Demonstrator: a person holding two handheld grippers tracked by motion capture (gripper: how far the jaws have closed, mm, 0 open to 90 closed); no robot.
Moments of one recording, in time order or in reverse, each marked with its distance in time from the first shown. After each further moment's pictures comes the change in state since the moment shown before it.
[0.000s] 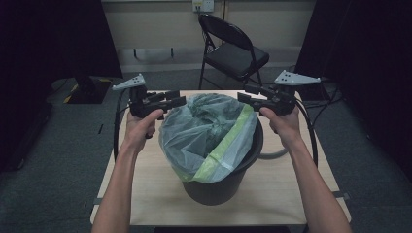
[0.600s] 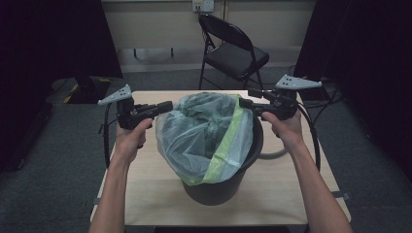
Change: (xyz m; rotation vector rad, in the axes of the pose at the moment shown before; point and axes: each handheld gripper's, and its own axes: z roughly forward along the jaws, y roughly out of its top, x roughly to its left) left arm -0.013 -0.022 -0.044 -0.056 0.031 0.036; right arm 0.003 -0.007 -0.007 0.028 -0.010 0.009
